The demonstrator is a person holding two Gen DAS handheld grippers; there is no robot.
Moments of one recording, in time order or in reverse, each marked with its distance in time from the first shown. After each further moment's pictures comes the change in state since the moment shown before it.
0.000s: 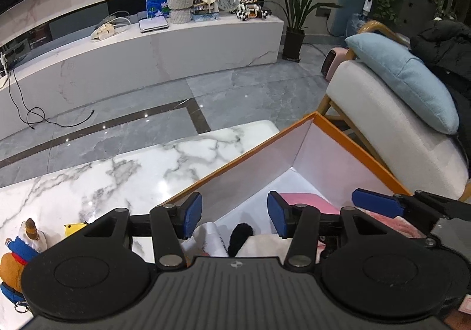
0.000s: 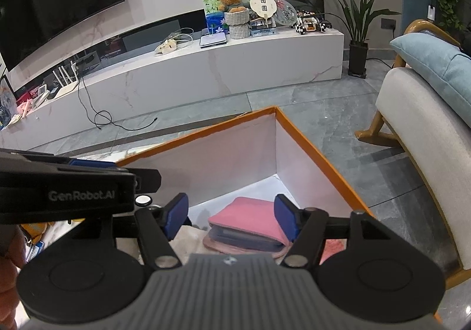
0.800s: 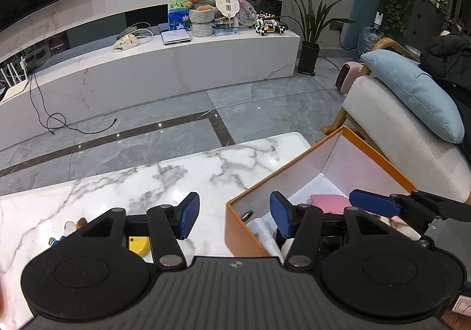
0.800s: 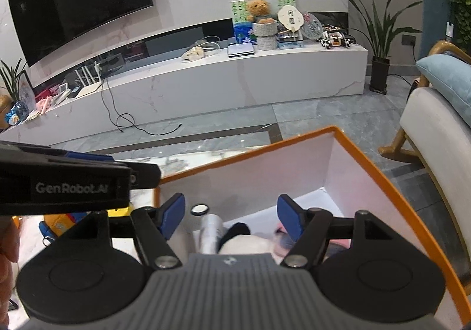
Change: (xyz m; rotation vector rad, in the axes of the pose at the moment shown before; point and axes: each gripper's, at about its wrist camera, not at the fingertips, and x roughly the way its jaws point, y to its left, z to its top) left arm -0.038 0.045 -0.005 -0.011 -0.045 0.050; right arm -0.013 0.064 0.003 -0.053 -0.040 0.062
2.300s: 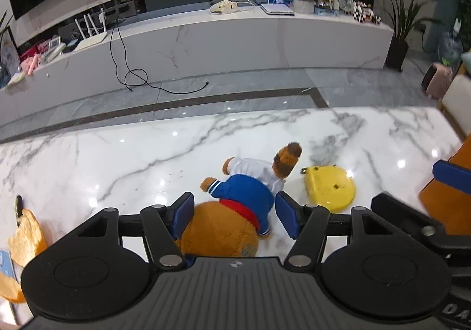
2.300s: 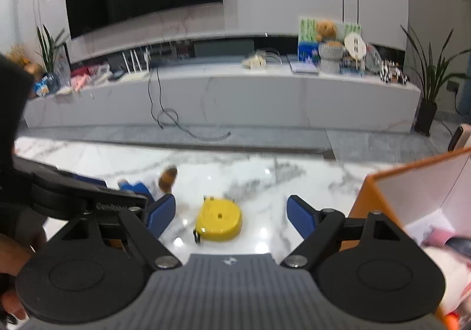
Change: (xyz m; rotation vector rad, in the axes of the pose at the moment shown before) left arm 0.026 0.189 -0.083 -0.127 0.051 0.249; right arm 0.074 0.168 -0.045 -0.177 -0.071 0.076
